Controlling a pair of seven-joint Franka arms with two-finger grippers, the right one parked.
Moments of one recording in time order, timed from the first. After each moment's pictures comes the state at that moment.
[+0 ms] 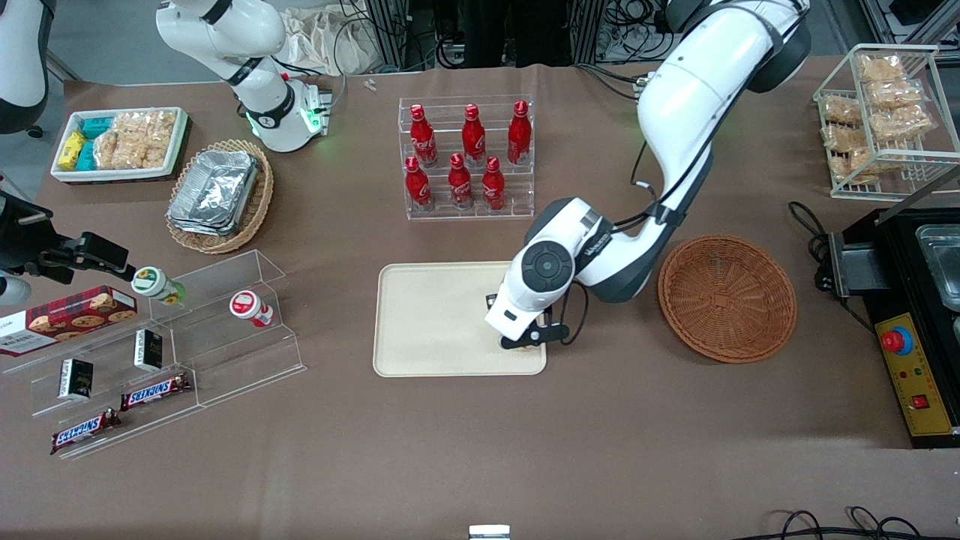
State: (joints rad) arm -0.38 0.80 -0.38 -1.35 0.10 2.03 -0.88
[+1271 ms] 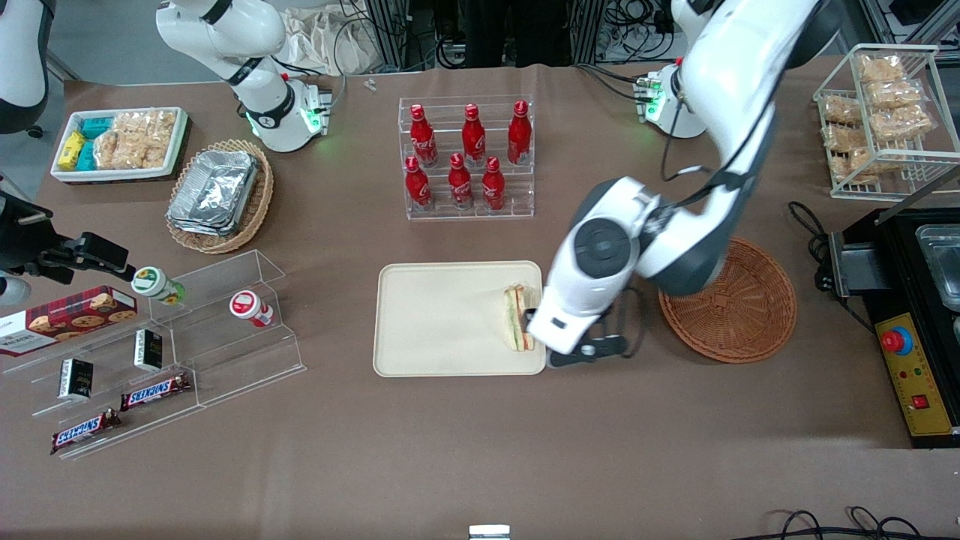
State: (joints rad) arm -0.25 0.59 -0.35 -1.28 0.18 1.89 -0.85
